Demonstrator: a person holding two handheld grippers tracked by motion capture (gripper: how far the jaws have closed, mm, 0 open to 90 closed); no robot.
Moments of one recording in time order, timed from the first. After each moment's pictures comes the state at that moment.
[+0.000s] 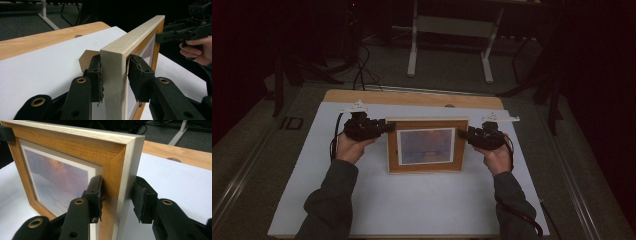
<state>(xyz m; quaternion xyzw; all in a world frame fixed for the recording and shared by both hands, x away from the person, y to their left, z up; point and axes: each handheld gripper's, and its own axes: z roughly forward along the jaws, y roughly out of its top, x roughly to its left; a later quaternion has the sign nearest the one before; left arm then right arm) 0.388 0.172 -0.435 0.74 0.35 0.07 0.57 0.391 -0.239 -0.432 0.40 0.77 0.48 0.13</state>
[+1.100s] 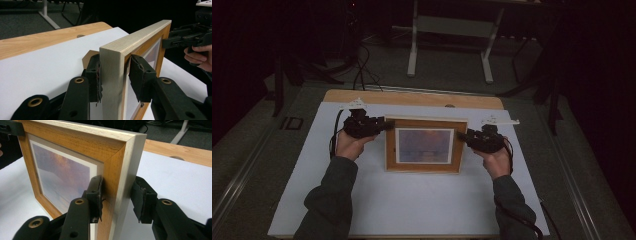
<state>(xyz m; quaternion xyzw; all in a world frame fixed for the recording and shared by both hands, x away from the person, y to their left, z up) 0.395 0.175 -0.436 0.74 0.36 0.06 0.57 0.383 -0.238 -0.435 0.40 0.77 0.48 0.13</state>
